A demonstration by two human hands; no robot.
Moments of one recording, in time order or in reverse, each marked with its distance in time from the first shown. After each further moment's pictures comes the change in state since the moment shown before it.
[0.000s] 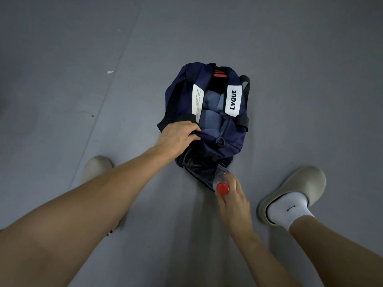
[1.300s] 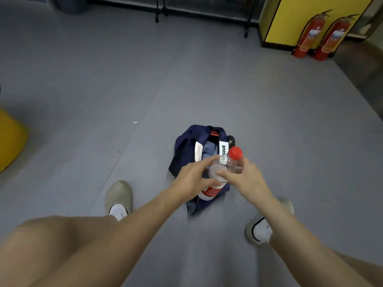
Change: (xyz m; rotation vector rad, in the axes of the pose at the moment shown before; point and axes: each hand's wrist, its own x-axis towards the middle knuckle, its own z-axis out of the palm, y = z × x) left_hand -0.147 0.124 -0.133 -0.536 -0.003 -0.043; right_hand -0.043 -0.187 -0.197 0.297 -0.044 -0.088
